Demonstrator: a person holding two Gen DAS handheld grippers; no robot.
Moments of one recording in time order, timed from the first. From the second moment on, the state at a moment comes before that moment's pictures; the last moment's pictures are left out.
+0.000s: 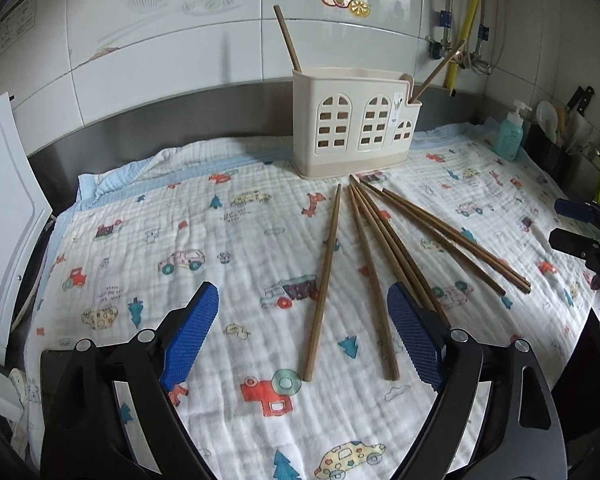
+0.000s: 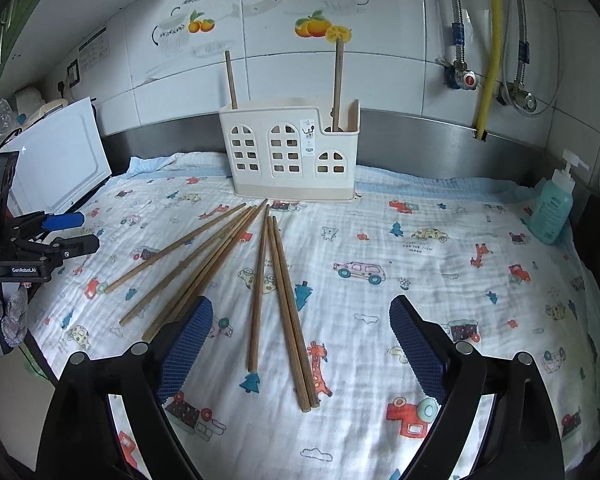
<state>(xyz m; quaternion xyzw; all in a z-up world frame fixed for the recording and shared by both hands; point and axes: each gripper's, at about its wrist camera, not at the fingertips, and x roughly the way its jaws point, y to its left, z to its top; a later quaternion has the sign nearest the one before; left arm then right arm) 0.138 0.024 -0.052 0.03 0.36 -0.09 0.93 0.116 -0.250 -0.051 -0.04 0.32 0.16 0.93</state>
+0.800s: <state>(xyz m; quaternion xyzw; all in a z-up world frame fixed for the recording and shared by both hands) 0.170 0.006 -0.092 0.08 0.40 -0.08 0.91 0.133 -0.259 -0.085 -0.03 0.37 0.16 0.92</state>
